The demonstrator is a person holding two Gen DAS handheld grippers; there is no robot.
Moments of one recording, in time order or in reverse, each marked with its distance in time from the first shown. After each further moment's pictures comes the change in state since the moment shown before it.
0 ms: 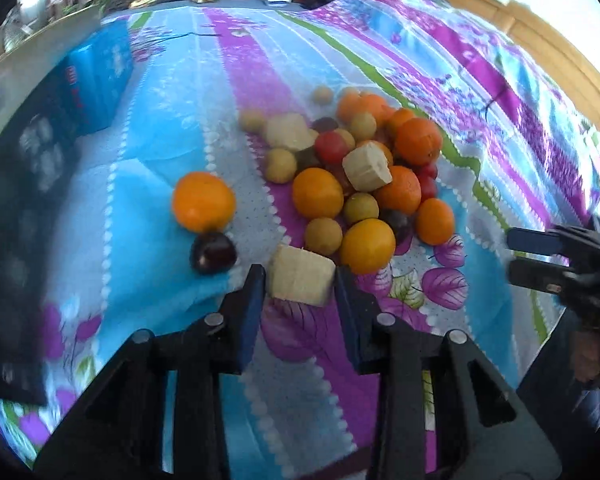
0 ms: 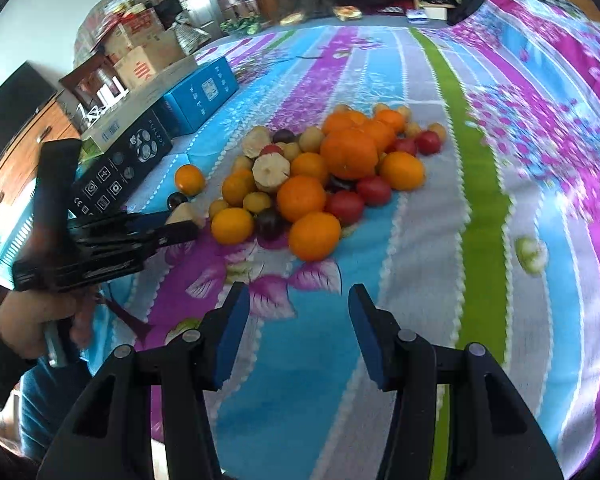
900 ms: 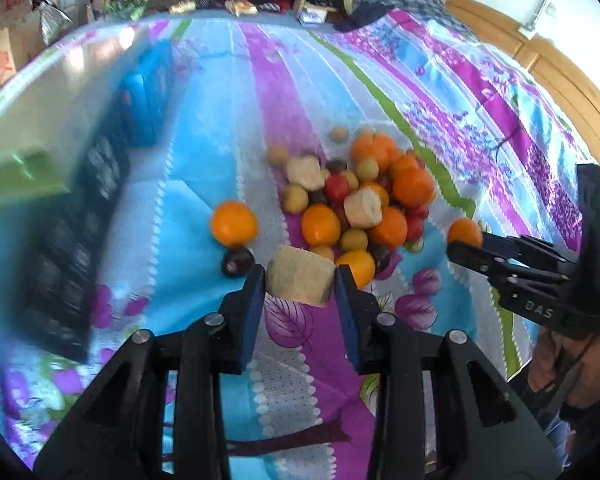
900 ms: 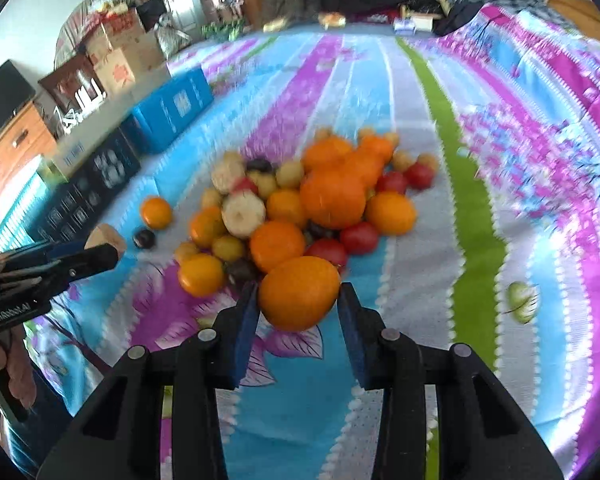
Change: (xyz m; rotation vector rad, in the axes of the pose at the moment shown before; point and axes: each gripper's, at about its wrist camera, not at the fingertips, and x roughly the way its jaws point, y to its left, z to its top) left arm -0.044 -0.011 0.019 -0.088 -0.061 0.080; right arm 0.008 0.006 0.037 0.018 -0.043 -0.107
